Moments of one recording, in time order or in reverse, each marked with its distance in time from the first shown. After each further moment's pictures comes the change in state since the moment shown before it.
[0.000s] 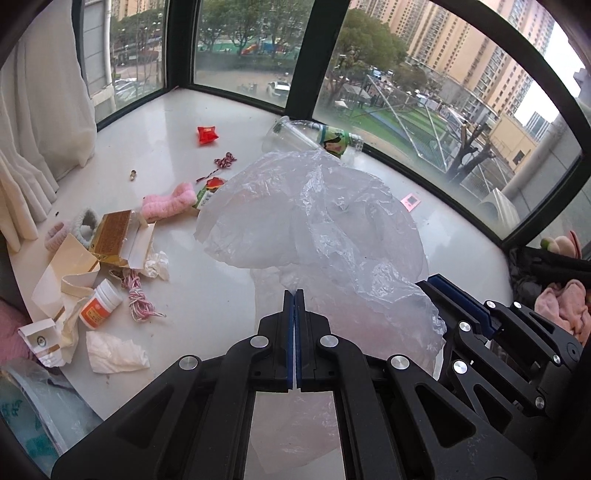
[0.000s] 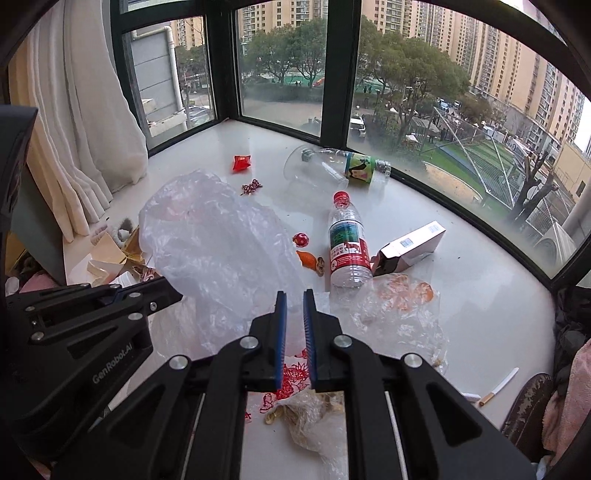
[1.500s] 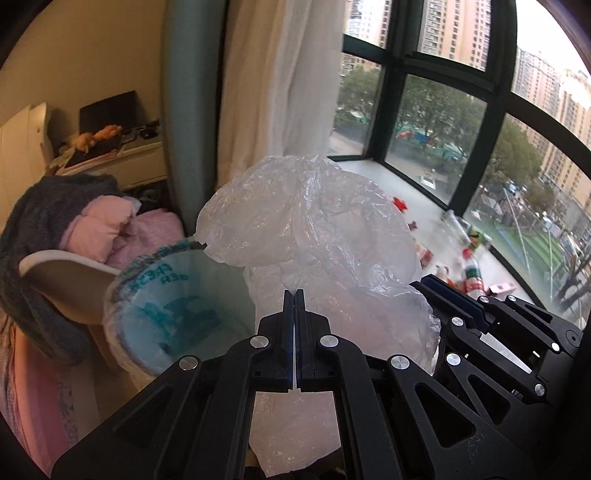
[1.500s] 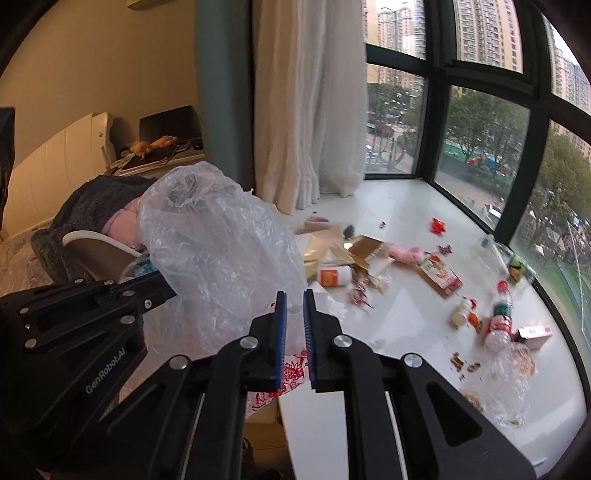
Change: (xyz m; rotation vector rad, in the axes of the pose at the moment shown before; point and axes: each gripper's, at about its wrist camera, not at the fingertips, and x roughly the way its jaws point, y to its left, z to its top) left arm -0.228 0.115 -0.187 -0.425 -0.329 0.507; right arm -0.123 0.198 -0.076 -0.497 -0.173 0.540
